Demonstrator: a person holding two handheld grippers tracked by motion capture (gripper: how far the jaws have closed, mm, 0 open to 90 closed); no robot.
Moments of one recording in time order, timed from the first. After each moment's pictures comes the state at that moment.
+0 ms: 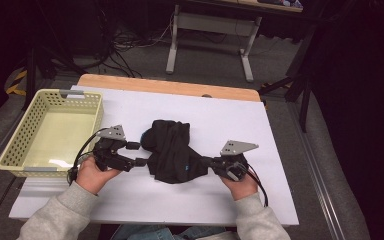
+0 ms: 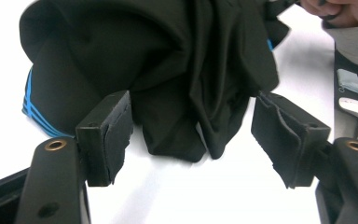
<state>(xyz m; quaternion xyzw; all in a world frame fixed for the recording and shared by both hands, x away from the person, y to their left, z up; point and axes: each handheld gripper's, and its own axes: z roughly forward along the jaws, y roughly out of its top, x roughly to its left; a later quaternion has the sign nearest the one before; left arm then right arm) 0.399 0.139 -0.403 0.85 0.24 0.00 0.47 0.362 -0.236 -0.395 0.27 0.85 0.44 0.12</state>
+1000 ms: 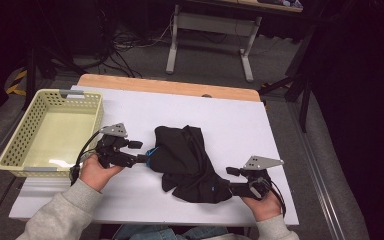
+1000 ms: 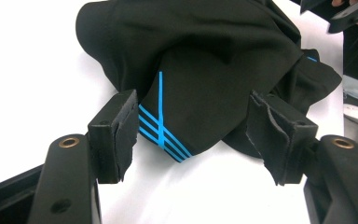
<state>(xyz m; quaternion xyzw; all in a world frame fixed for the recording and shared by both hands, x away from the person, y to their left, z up) 0.407 0.140 -0.408 0.84 0.26 0.00 0.47 0.323 -0.284 -0.396 0.33 0.83 0.43 0.12</state>
